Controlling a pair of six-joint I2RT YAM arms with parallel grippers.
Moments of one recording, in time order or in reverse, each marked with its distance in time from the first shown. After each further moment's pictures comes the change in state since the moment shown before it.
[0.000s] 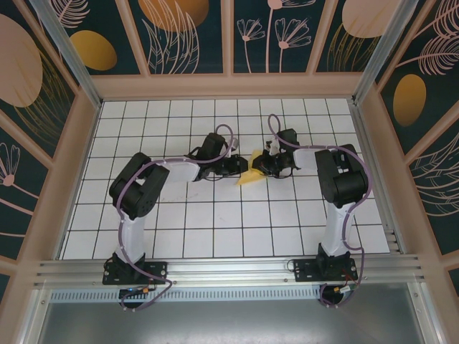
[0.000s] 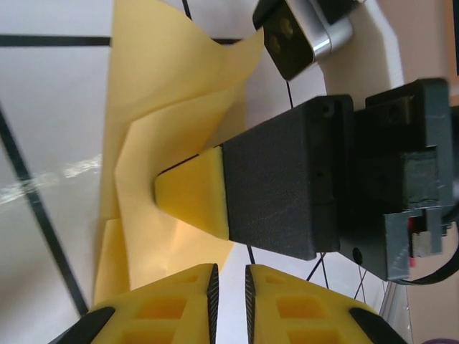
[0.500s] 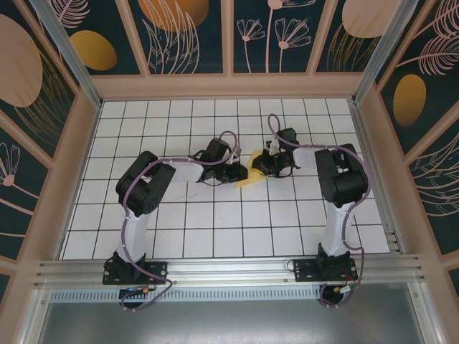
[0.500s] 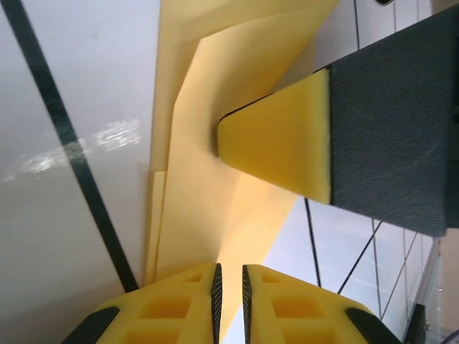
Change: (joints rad) left arm -0.010 0.050 0.015 -0.111 -0.005 0.059; right arm 0.001 0.006 0.015 -0.026 0.004 0.000
